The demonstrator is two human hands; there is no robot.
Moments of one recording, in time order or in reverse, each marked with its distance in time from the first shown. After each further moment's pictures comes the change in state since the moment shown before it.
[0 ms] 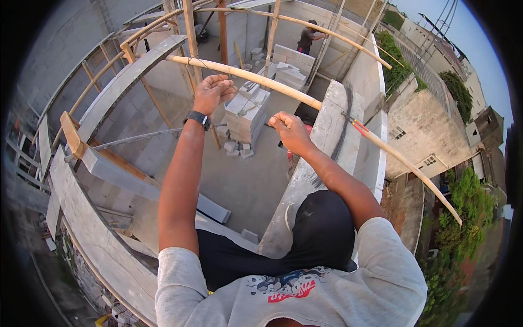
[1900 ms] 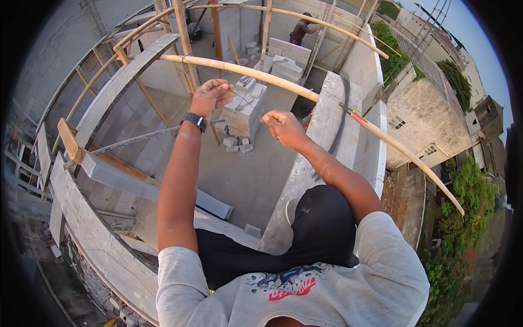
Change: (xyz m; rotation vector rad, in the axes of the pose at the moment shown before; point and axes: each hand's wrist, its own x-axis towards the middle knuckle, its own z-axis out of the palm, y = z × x) left_hand 0.002 -0.020 -0.005 -0.030 -0.139 -0.152; right_hand 0.001 0.006 0.005 0.183 -0.126 0.149
